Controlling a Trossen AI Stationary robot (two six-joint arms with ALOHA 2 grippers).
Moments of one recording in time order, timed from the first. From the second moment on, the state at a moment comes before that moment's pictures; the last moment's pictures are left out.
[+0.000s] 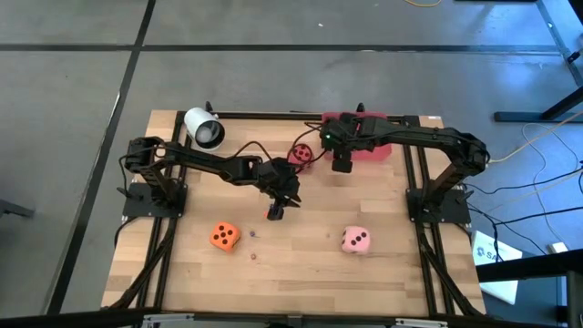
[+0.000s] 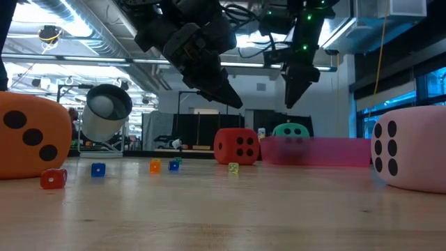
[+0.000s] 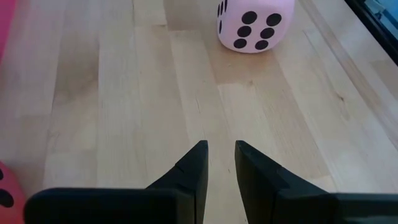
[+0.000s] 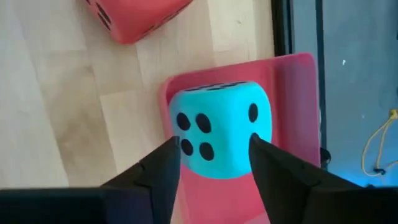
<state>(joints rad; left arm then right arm) 0.05 1.66 1.06 -0.05 0.26 0.13 -0.29 1.63 1.33 -0.96 0.34 -0.24</state>
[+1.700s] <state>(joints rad) 0.05 1.66 1.06 -0.05 0.26 0.14 -0.39 1.73 1.23 -0.82 0.19 -0.23</state>
